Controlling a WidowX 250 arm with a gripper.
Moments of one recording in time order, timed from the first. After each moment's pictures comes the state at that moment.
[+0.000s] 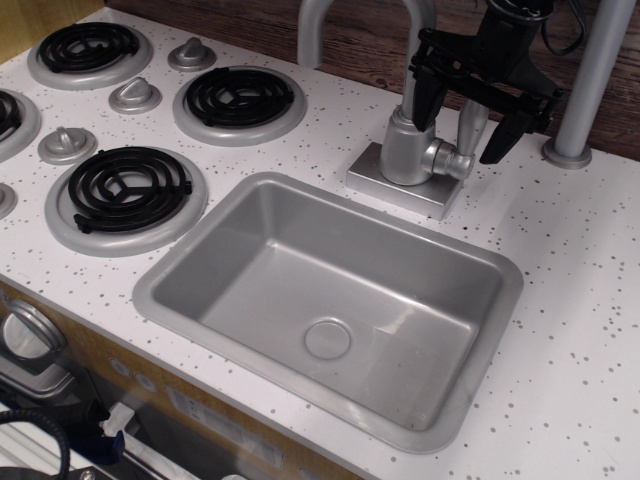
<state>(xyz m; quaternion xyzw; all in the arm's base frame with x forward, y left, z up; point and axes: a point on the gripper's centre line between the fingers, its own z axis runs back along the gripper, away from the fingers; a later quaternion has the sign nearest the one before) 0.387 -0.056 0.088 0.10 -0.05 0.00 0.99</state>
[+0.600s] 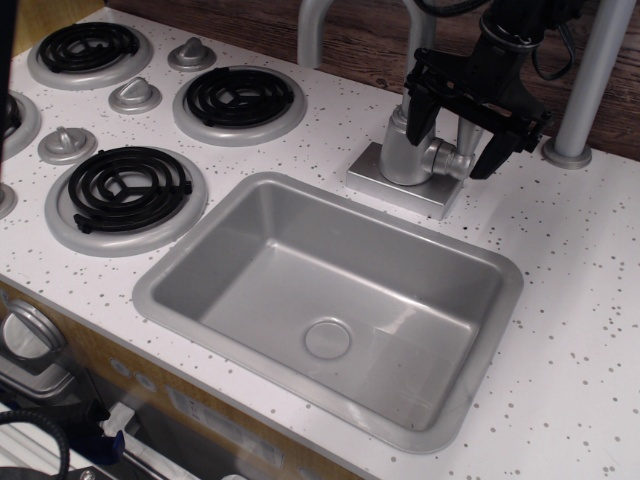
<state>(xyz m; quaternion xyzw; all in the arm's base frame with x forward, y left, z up) 0.395 -0.049 0.072 0.12 -0.06 0.00 0.99</state>
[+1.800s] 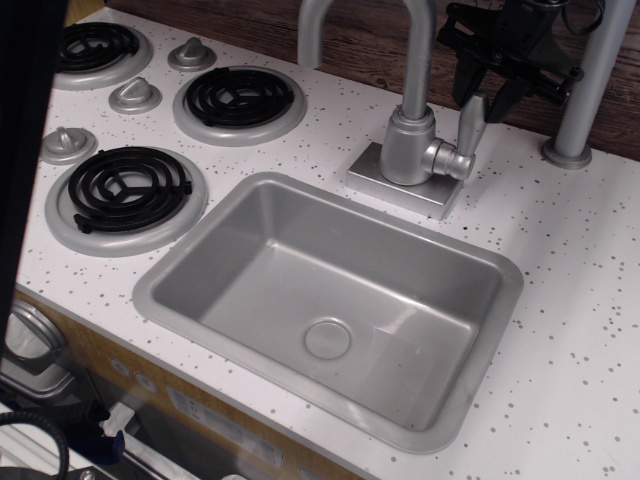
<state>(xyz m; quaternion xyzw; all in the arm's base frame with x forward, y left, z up) 0.431 -0.057 0.089 0.11 -0.11 -0.02 0.99</state>
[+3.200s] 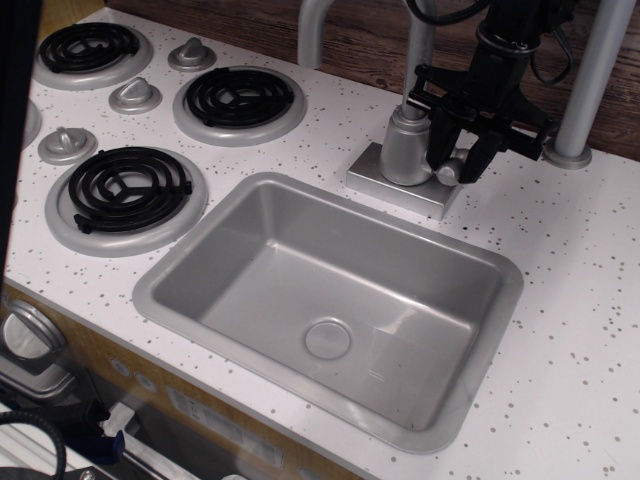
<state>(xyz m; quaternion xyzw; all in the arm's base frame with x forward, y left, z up) 0.391 -0.060 0.053 0.06 -0.02 -0.01 1.00</state>
